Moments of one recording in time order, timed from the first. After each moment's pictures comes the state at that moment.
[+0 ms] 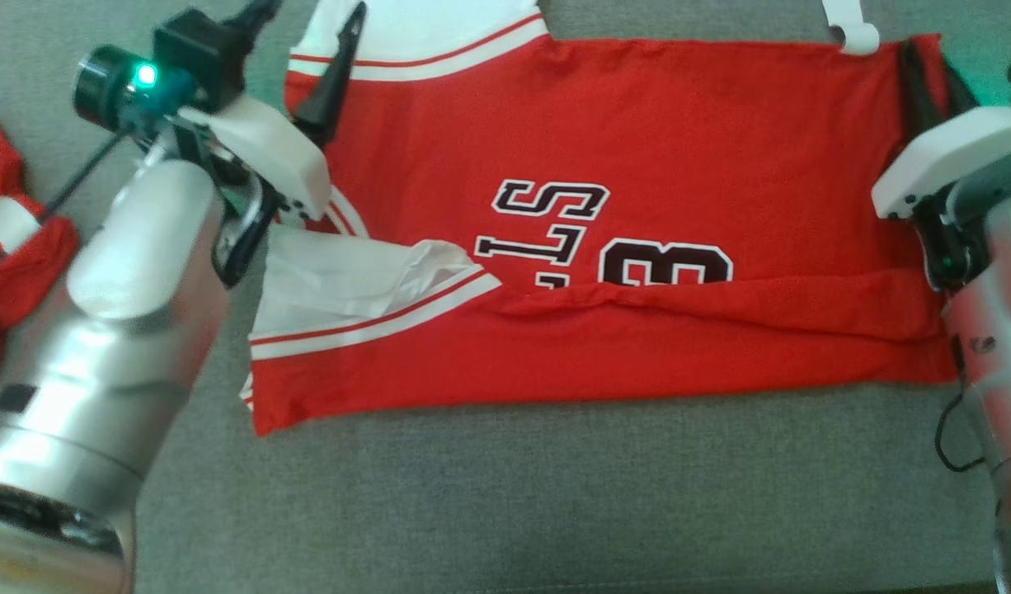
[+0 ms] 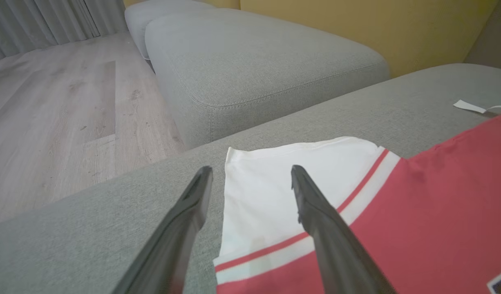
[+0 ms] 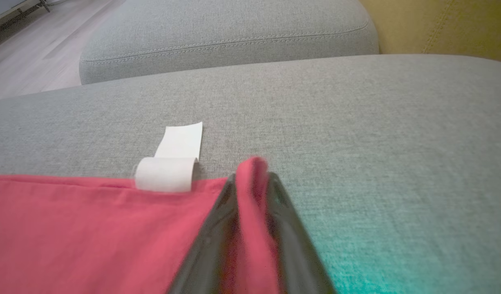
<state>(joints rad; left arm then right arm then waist) -0.98 0.27 -0.65 0.71 -0.46 -0.13 -0.08 -0.83 -0.27 0.11 0.88 0.32 0.13 -0.04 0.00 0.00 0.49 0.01</state>
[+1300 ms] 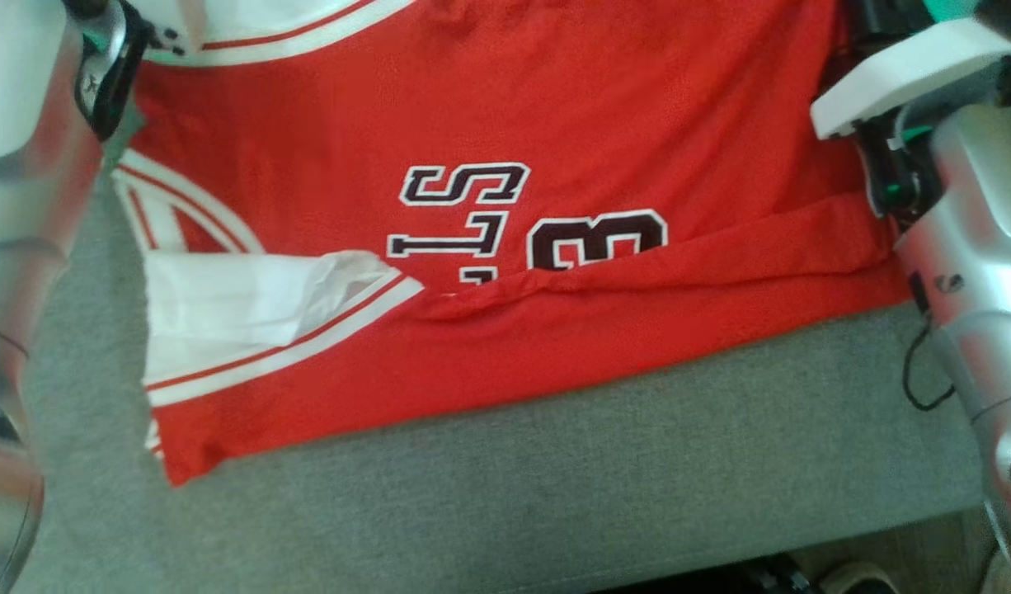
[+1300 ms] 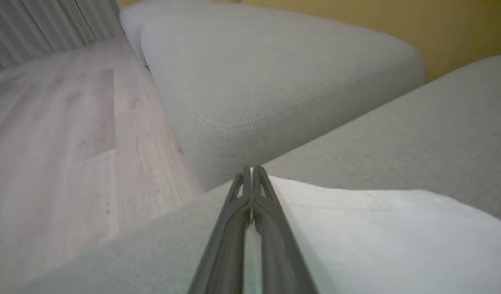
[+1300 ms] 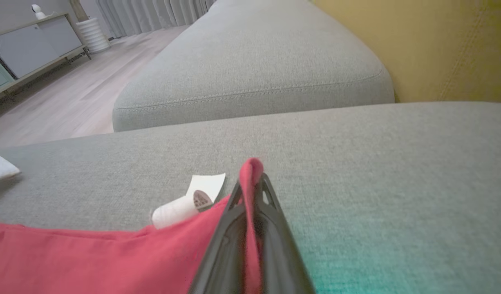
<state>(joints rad) -1.32 0.36 -0.84 0.93 -0.63 -0.11 -0.06 -0.98 -0.25 0.40 0.82 0.55 0.13 -0.21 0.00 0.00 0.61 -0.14</state>
